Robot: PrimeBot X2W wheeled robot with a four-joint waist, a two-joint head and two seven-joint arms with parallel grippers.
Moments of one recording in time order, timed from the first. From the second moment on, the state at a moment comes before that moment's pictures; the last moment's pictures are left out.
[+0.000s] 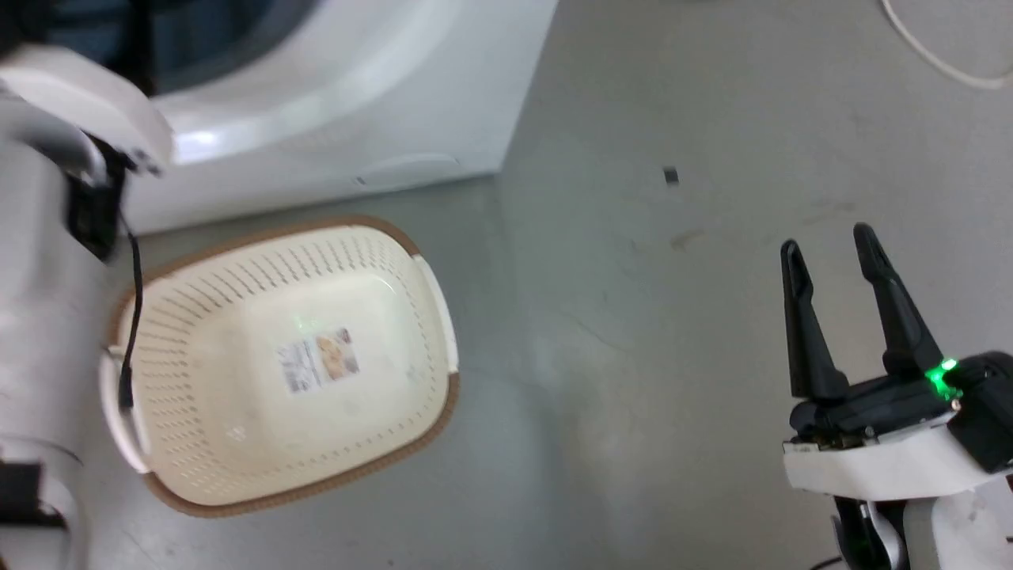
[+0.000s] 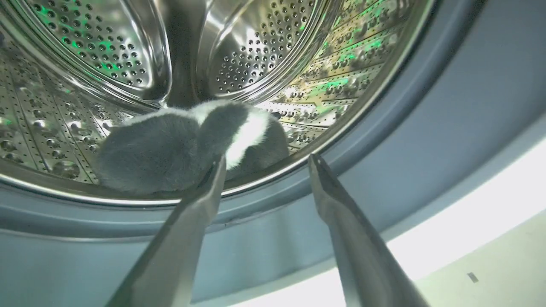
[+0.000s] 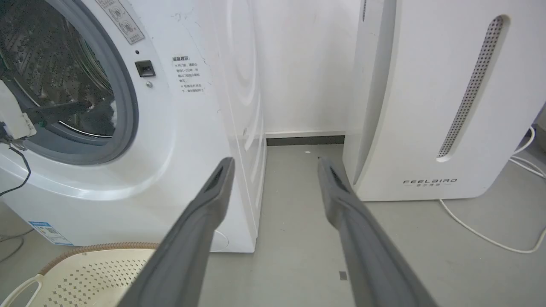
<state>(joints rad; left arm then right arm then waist) -1.12 0.44 -0.30 0.95 -0.43 -0.13 -0.25 -0.17 -0.05 0.04 -0.13 0.19 0.13 -0.26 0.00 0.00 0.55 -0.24</state>
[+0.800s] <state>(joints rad) -0.24 0.20 -0.08 0.15 -0.32 -0.01 -0.26 -0.03 -0.05 0.01 -0.07 0.12 0.13 -0.26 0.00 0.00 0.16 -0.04</state>
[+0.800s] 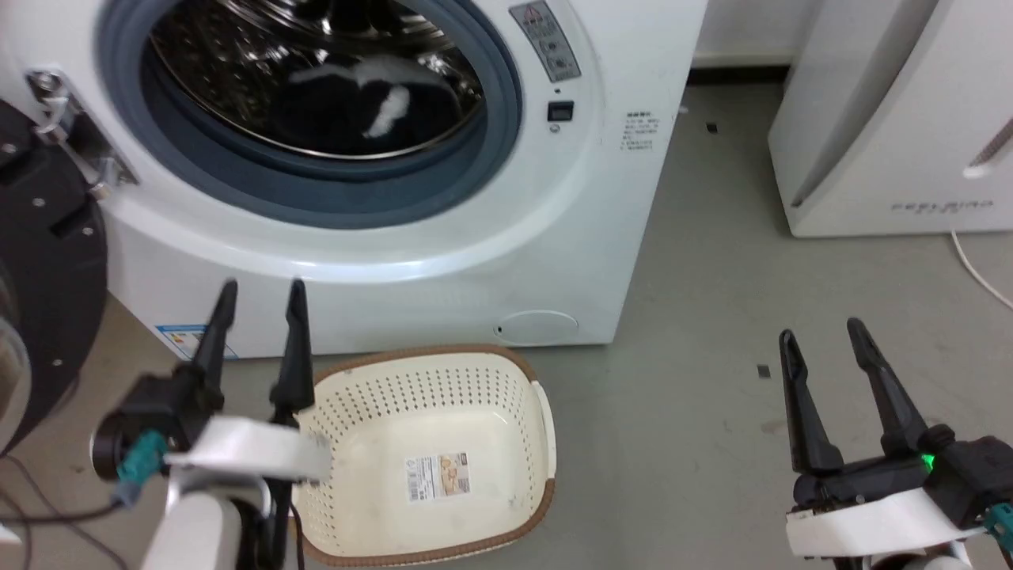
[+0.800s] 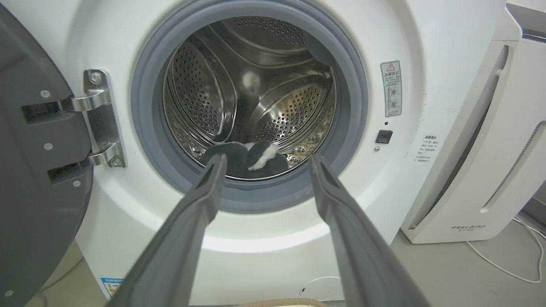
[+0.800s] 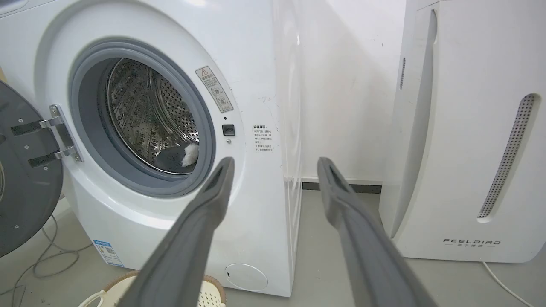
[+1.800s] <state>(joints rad) -0.02 0.08 -0.07 0.14 -0.20 -0.05 -0.26 0.04 -0.05 0.01 -0.02 0.12 0.13 -0.26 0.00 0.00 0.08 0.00</state>
